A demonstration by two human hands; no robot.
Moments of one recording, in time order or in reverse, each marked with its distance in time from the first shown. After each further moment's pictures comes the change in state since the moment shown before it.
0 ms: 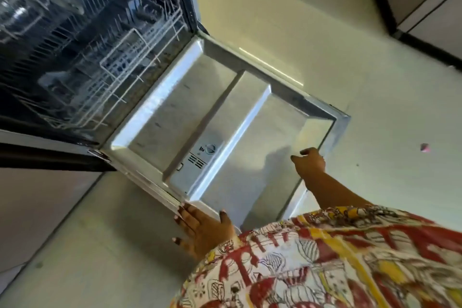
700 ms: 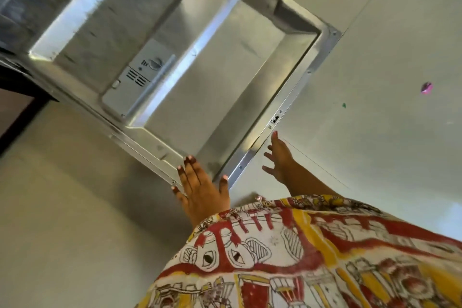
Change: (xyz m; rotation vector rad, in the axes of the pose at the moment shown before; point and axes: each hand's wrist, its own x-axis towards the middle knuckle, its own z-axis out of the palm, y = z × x) left_hand -0.068 -0.021 0.174 0.003 0.063 0.313; right_hand 0.029 0.201 0.051 0.543 -0.417 0.281
